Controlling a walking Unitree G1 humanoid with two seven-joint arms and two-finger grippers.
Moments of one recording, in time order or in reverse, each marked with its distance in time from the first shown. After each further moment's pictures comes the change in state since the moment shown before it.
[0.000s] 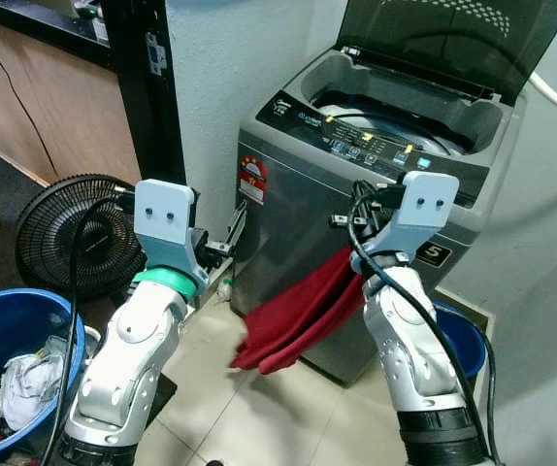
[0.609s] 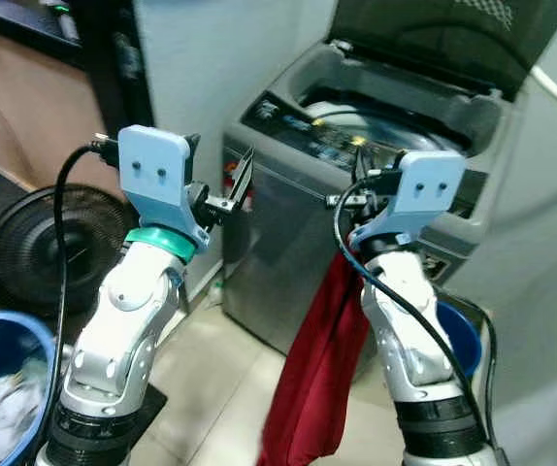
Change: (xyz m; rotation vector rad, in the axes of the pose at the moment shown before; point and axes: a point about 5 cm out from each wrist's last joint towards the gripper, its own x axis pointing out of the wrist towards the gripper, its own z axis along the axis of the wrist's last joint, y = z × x) left arm 0.015 -0.025 0.061 0.042 -0.231 -0.146; right arm 0.008 -0.001 0.045 -0.147 -0.275 -0.034
